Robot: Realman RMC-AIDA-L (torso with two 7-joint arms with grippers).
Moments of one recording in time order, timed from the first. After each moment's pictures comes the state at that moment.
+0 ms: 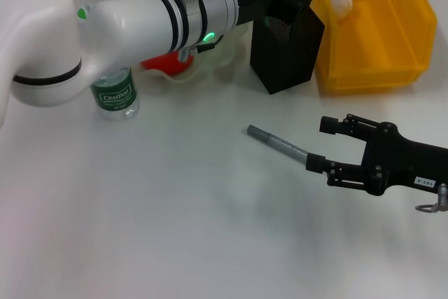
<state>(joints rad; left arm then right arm) -0.80 -2.08 1.86 0.74 1.03 0.40 -1.37 0.37 2.08 -0.77 -0.49 -1.78 -1.63 1.13</state>
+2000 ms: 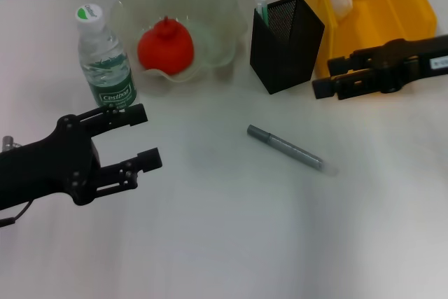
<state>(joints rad) -0.28 -1.94 1.22 0.49 1.27 1.75 -1.09 0.61 2.04 -0.80 -1.08 -2.11 -1.75 2.08</state>
